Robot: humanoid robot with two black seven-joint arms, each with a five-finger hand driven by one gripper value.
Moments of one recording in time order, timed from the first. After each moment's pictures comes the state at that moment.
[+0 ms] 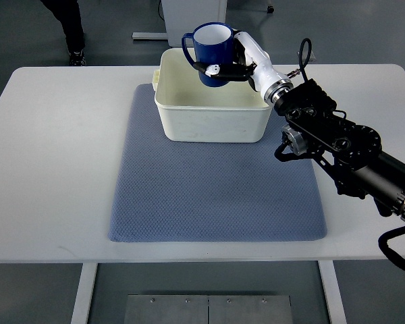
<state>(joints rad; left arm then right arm) -0.02 0.00 -0.11 -0.29 0.04 0.10 -0.11 1.07 0.00 0.45 0.68 -0.69 -0.15 0.28</state>
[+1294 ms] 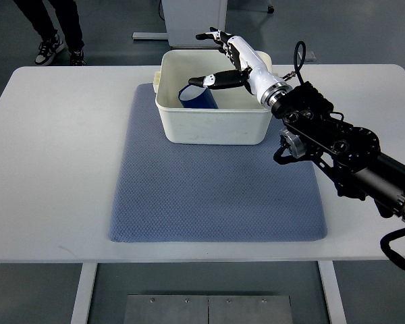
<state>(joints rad) -0.02 0.00 -0.11 -0.29 0.04 0.10 -0.11 1.07 -0.04 0.44 0.74 -0.69 -0.15 0.29</state>
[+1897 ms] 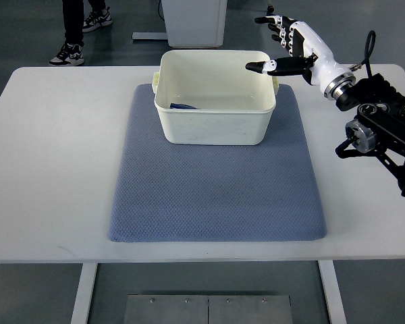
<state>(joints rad) -0.02 0.00 -0.11 -0.29 0.04 0.10 -0.11 0.96 -0.32 0.59 0.97 -0.66 -0.06 0.24</state>
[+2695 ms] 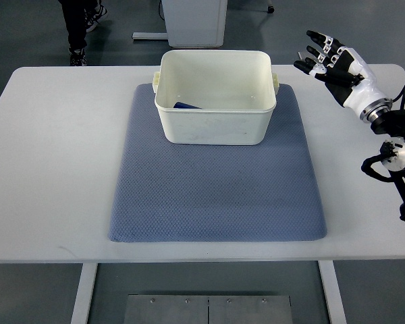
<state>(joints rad) -0.02 0.00 -0.11 -0.29 0.04 0.10 -0.11 0.67 -0.20 1.16 0.94 -0.67 0.17 0.11</state>
